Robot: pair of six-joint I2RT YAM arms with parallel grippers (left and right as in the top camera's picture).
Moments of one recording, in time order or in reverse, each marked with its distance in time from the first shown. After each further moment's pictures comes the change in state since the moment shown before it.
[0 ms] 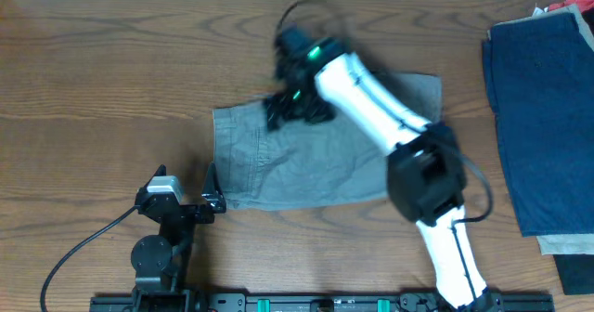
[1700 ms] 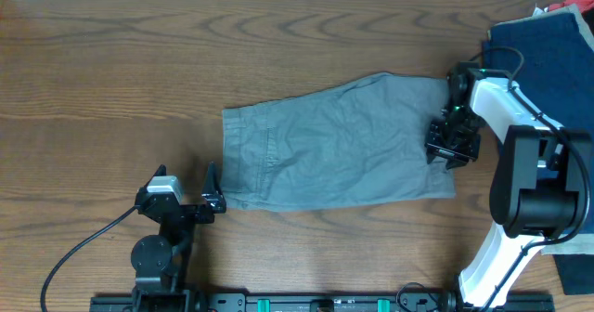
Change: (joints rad) left arm 0.000 0.000 0.000 0.000 0.000 0.000; right arm -0.622 -0.298 -0.797 0.130 0.285 0.020
